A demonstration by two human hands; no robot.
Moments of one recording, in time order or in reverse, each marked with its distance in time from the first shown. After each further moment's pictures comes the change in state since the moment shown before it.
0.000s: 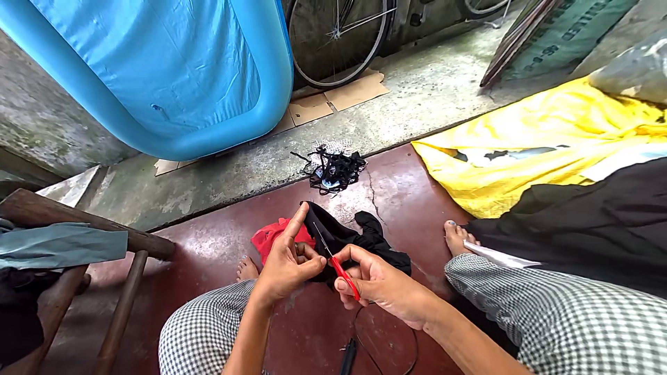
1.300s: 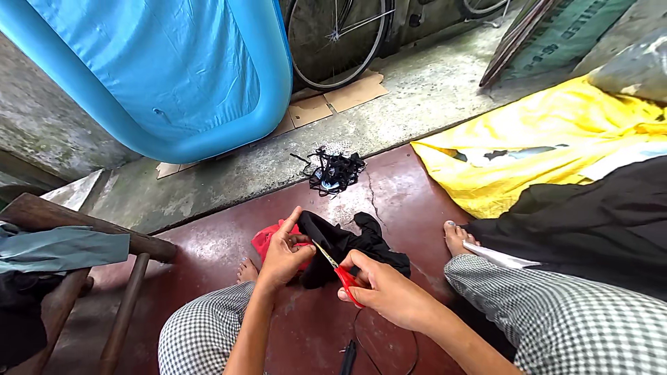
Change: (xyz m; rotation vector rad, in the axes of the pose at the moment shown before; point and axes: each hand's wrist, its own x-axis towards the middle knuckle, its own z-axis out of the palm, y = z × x) left_hand 0.013 -0.019 0.003 0.074 0.214 -0.019; right_hand -0.011 -0.001 -0.010 -0.665 0.153 0.167
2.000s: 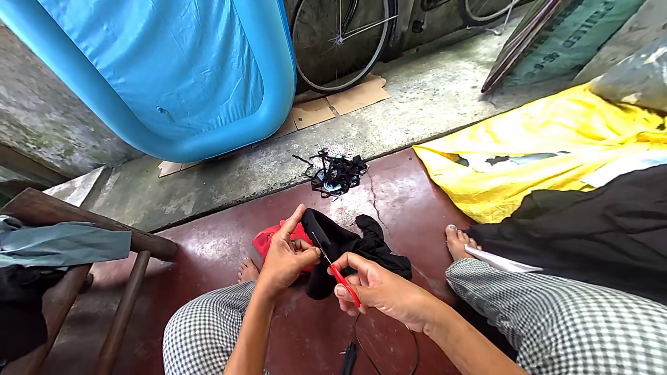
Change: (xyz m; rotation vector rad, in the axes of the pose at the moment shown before) left_hand -0.005 0.013 -0.004 -0.105 -0.034 0.005; right_hand 0.009 0.000 0.008 0.610 -0.249 -0.110
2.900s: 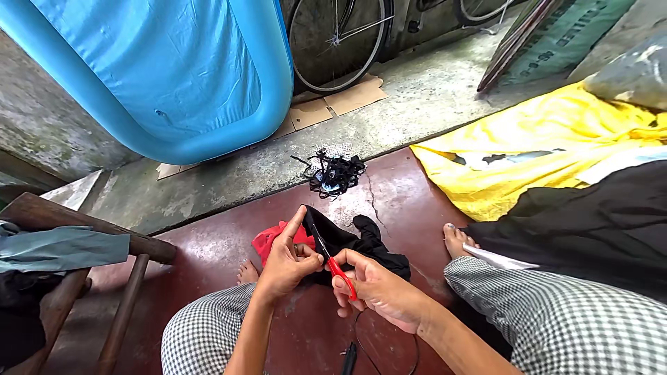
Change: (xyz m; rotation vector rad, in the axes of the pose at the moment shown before) left_hand -0.003 0.000 0.001 -0.041 -0.108 -0.010; right_hand 0.001 -0.002 0.009 0.184 0.026 -0.079
